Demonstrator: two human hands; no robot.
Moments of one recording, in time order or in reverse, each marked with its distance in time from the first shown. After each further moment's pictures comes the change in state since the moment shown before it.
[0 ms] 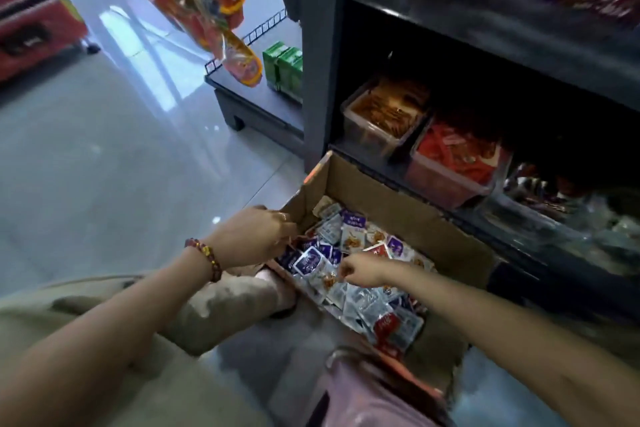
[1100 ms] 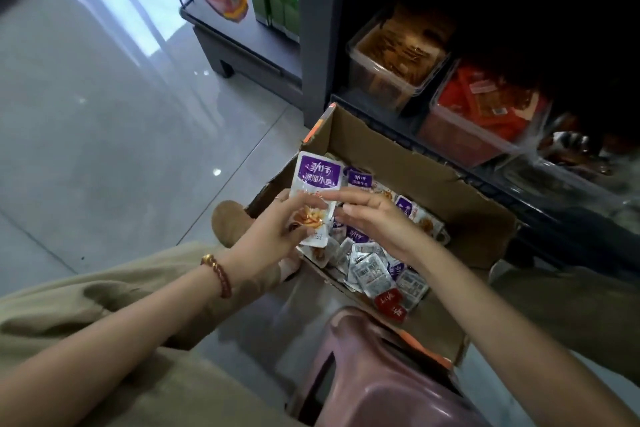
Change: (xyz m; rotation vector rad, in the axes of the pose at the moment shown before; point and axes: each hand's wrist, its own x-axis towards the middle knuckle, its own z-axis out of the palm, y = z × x) left_hand 0.002 0.040 0.044 -1.059 0.189 -0.380; right_hand -0.027 -0.013 -0.010 1.263 0.235 -0.412
